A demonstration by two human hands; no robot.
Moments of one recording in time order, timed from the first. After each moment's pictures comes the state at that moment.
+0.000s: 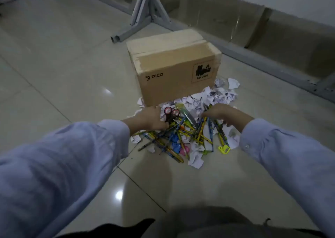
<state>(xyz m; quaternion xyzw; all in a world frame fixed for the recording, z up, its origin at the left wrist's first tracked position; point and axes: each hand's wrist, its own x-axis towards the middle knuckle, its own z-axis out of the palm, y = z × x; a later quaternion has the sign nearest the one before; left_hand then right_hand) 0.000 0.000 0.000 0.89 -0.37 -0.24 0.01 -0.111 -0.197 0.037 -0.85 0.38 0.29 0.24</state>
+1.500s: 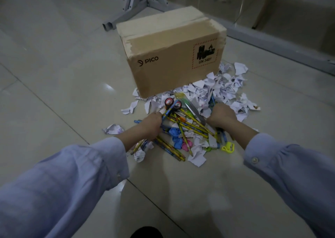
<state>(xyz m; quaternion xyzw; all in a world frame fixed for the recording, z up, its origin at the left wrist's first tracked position) -0.019 -0.003 -0.067 0.88 -0.36 -0.30 0.00 -0.121 -0.204 -0.069 -0.87 0.41 0.16 0.23</state>
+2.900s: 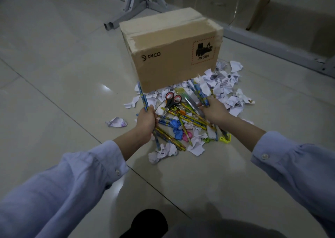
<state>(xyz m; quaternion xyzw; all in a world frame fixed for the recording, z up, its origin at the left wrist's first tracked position) -0.051 0.015 -0.065 0.73 0.08 -0.28 0.61 -0.144 -0.170 -0.045 -0.85 0.32 0.05 0.42</state>
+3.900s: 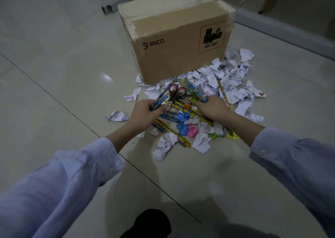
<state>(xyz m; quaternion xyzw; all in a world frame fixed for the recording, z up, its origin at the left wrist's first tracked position) -0.028 0.043 -0.073 0.86 -0.26 -0.18 0.41 -0.127 -0.165 -0.073 -0.86 0.34 0.08 0.38</state>
